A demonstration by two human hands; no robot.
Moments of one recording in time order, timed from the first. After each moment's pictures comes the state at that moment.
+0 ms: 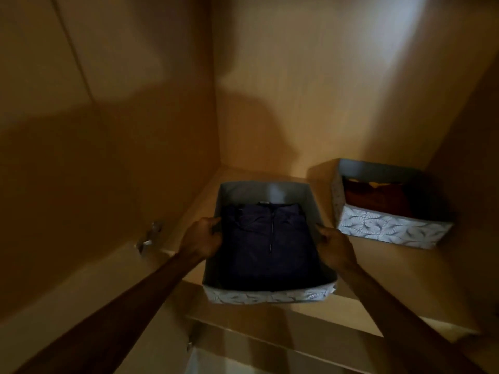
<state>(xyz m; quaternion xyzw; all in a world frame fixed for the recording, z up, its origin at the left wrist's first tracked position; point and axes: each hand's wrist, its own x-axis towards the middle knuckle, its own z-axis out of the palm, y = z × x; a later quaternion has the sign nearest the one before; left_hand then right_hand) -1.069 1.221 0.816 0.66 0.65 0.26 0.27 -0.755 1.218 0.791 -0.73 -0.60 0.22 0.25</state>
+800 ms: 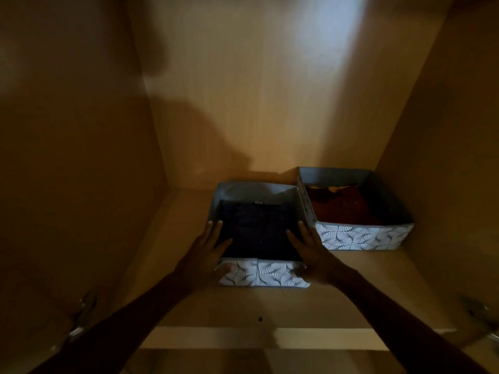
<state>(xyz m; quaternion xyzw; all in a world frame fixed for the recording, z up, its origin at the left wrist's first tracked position) -1.025 1.363 0.746 0.91 0.40 0.09 0.01 -0.713 1.286 0.777 -0.66 -0.74 0.12 -0.02</state>
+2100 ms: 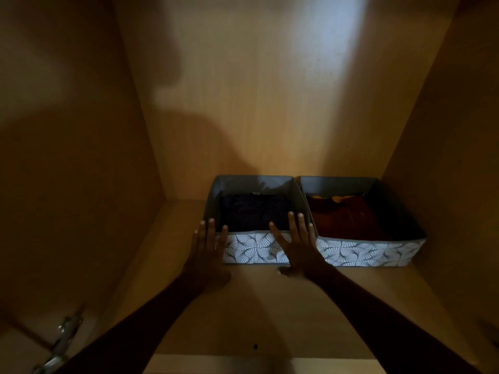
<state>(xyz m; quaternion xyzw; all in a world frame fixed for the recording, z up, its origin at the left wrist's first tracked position) -0.984 1.408 0.737 0.85 0.52 0.05 -0.01 -0.711 1.359 0.753 -0.66 -0.75 -0.03 0.02</state>
